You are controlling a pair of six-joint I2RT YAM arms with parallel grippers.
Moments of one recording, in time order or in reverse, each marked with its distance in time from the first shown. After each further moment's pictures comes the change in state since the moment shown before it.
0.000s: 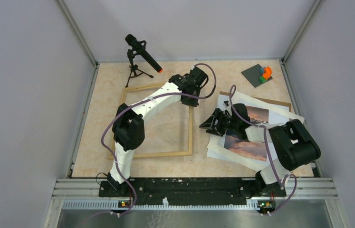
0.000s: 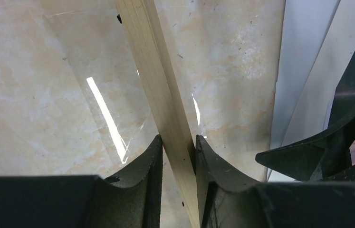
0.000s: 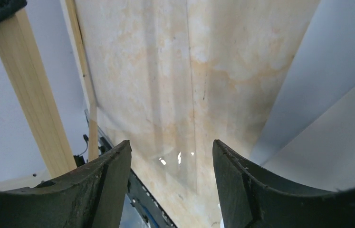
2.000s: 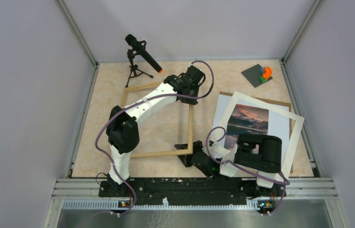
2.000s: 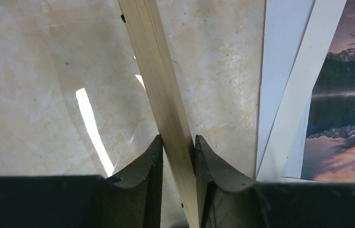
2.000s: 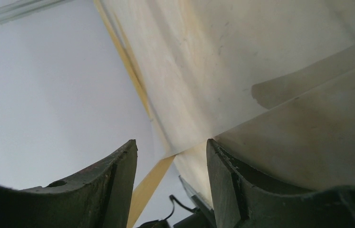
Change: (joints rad) left arm 0.005 -0.083 -0.069 0.069 0.013 -0.013; right arm 0.933 0.265 -0.117 0.532 1.183 1.127
